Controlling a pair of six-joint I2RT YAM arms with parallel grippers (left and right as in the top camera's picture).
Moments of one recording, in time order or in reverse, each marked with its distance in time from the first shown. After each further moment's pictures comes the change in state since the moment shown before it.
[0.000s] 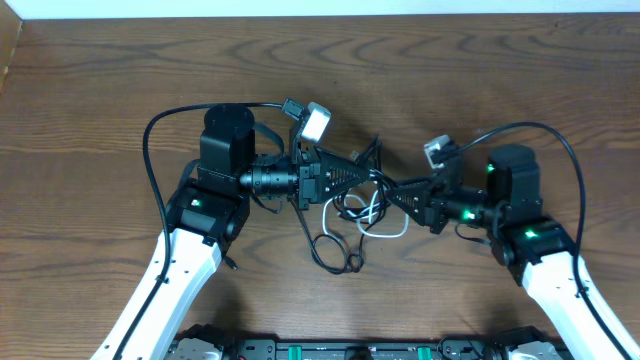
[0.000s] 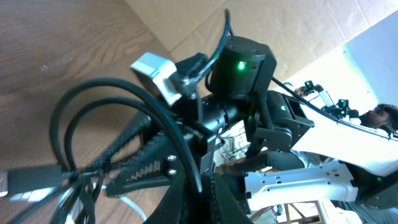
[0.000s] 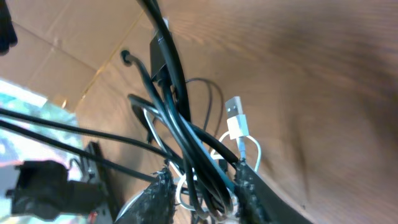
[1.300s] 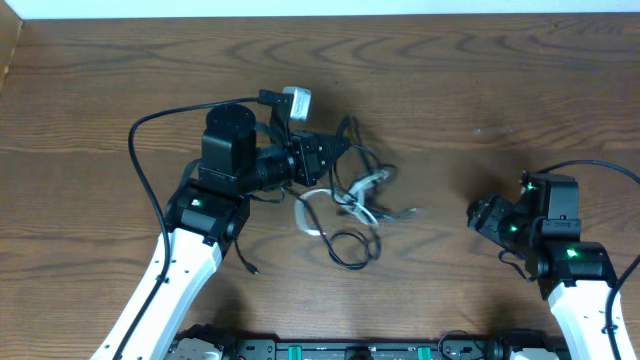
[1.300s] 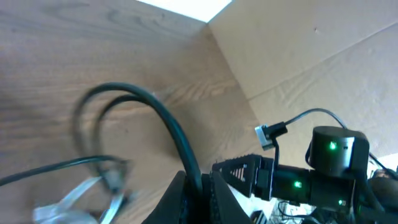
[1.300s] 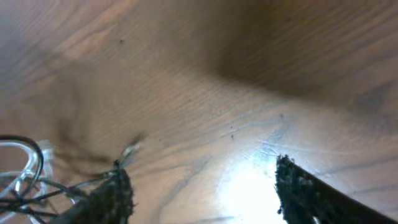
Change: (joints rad) left arm 0.000 0.001 0.000 -0.017 -0.423 -0.102; right arm -0.245 -0.166 -0.003 -0.531 0.704 0.380
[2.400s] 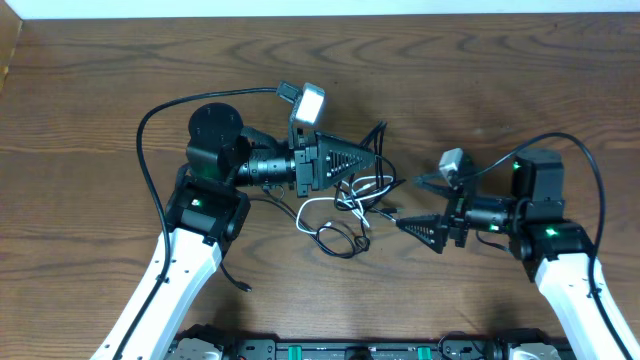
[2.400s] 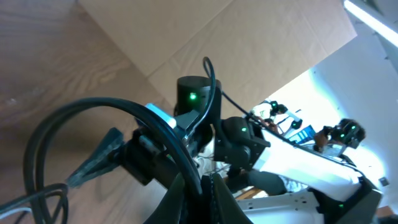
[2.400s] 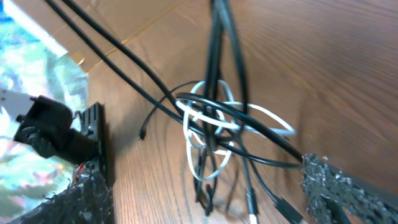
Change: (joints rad) left arm 0.000 0.001 -0.001 0.336 0.442 -0.211; right arm 0.086 0.155 -0.003 0.378 -0.965 -0.854
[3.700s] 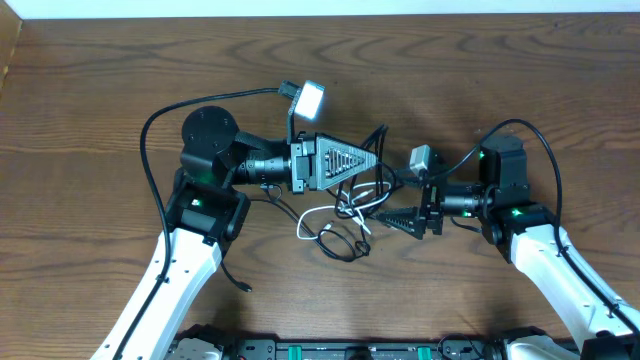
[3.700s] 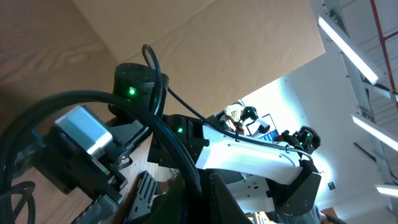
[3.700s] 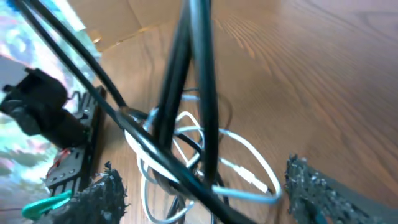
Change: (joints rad) left arm 0.000 0.000 0.000 0.120 0.059 -0.259; right arm 0.109 0.207 0.000 0.302 -0.056 -0.071
